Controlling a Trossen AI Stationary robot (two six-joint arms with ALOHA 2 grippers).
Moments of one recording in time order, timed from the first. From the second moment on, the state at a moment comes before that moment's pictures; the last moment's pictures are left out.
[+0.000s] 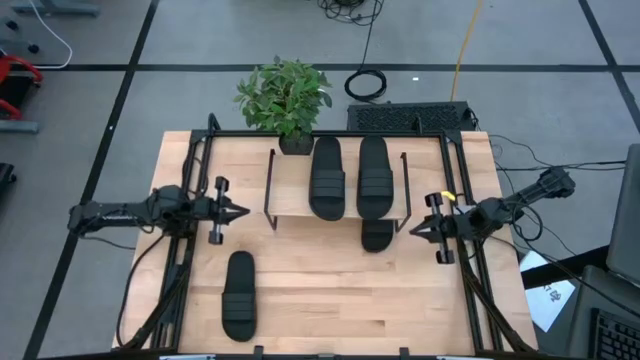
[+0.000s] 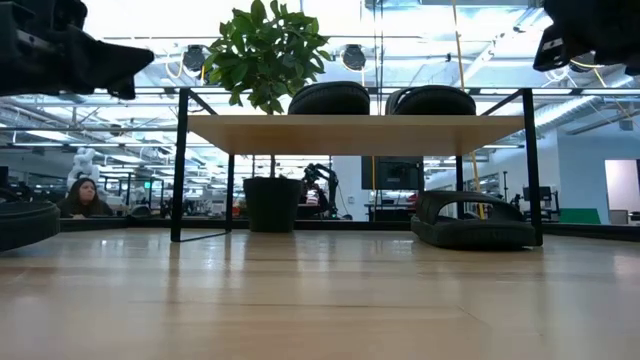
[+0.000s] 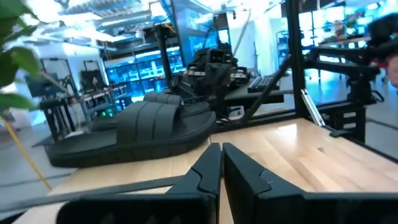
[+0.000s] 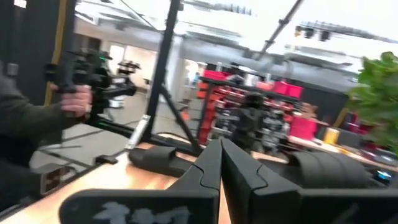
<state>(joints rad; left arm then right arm) 0.06 0.10 0.02 0.20 0.15 0.17 0.44 0.21 0.02 0.44 0.21 -0.28</state>
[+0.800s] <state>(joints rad) -0.68 0.49 0.13 0.20 -0.27 -0.05 0.44 0.21 0.02 0.43 0.29 -0.20</state>
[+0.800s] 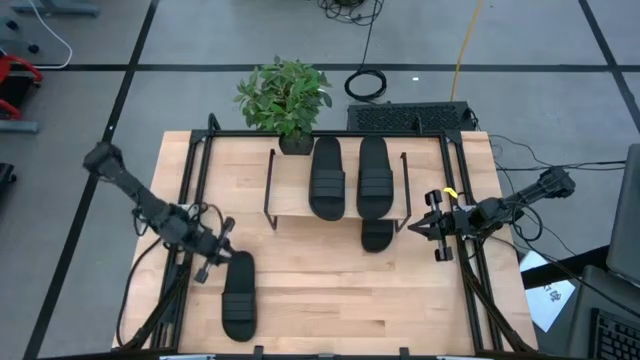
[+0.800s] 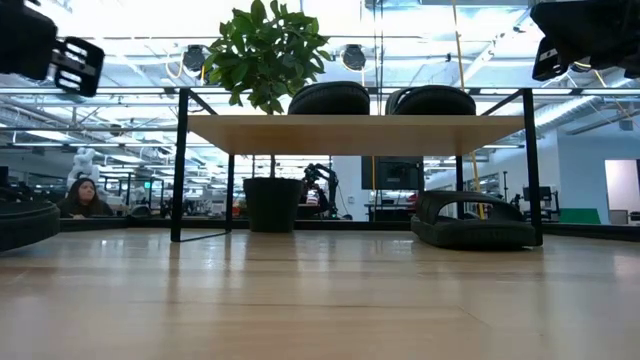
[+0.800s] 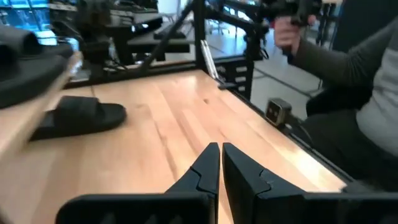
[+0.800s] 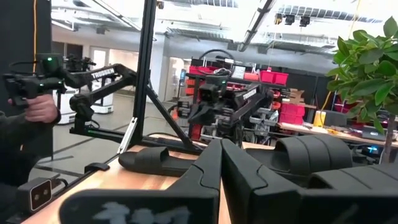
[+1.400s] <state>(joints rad) -0.80 0.76 0.47 -0.20 -0.22 -0.40 0.44 0.21 0.02 0.44 0.29 -0.20</state>
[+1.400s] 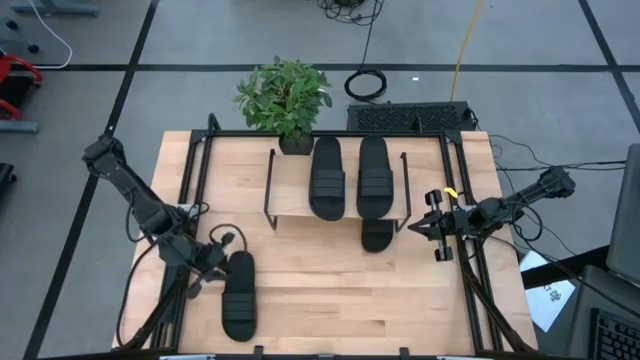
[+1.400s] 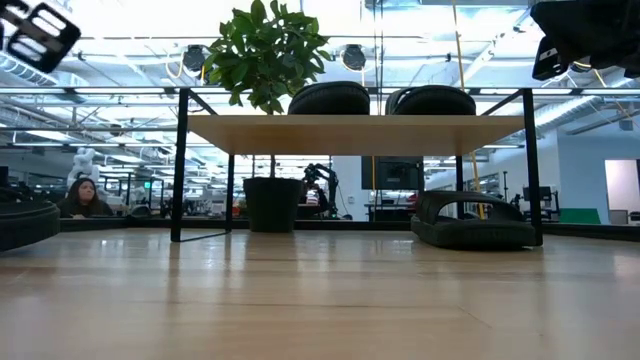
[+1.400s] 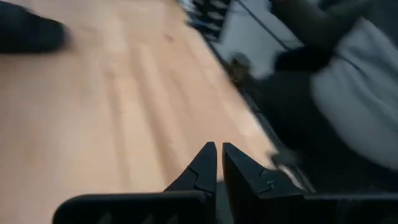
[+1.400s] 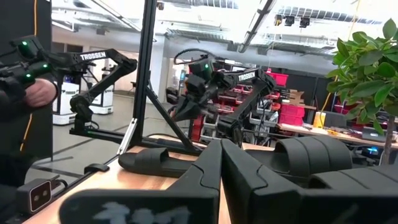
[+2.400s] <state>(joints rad) -1.01 1.21 0.61 -0.14 -0.28 -0.67 0.44 0.21 0.02 0.47 0.29 -0.21</state>
